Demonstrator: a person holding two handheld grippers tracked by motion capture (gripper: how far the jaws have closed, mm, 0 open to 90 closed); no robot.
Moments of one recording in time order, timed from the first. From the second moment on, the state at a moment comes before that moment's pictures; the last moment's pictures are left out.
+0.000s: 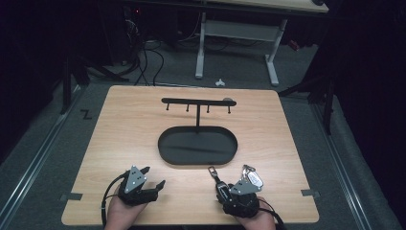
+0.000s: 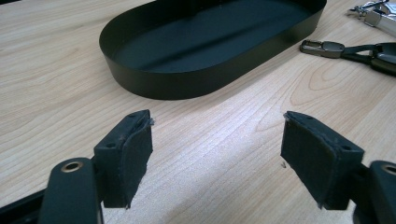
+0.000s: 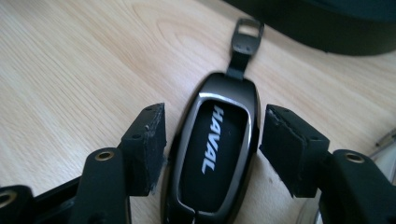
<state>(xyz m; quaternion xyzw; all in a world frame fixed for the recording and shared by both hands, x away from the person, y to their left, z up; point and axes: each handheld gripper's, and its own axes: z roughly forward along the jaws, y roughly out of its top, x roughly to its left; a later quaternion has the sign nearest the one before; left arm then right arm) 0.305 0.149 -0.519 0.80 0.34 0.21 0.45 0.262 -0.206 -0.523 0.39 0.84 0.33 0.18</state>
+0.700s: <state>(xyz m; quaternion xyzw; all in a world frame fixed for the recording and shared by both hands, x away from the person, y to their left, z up) 0.305 0.148 -0.518 0.80 0.34 0.21 0.45 0.260 -0.238 -0.524 0.42 0.83 0.32 0.19</state>
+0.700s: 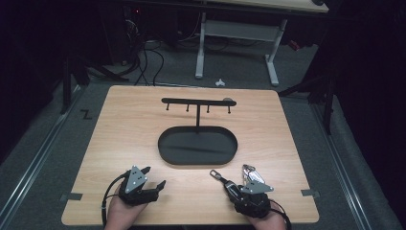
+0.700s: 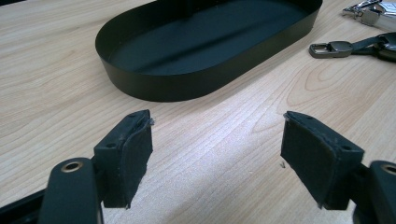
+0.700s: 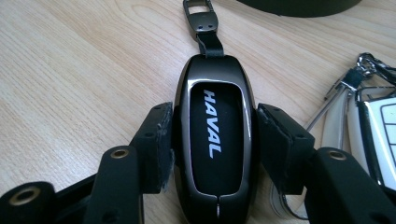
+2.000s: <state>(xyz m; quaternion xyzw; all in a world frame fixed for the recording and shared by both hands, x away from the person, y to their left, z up) 0.311 0.146 -0.518 0.79 0.32 0.21 0.47 0.283 -0.286 -0.492 0.49 0.81 0.26 0.20</state>
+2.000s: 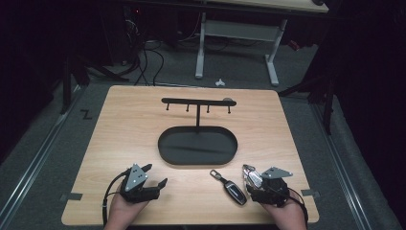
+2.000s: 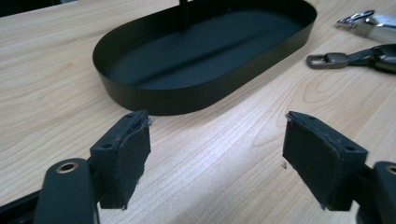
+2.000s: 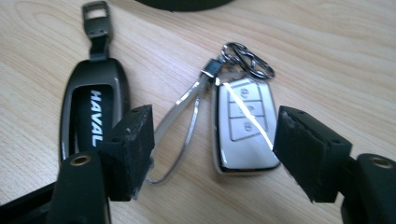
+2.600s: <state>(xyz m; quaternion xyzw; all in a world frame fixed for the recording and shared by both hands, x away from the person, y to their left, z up) 0.309 0.141 -0.518 0.80 0.32 0.22 0.46 0.306 -0.282 -0.465 0.49 0.85 0.12 0.15</state>
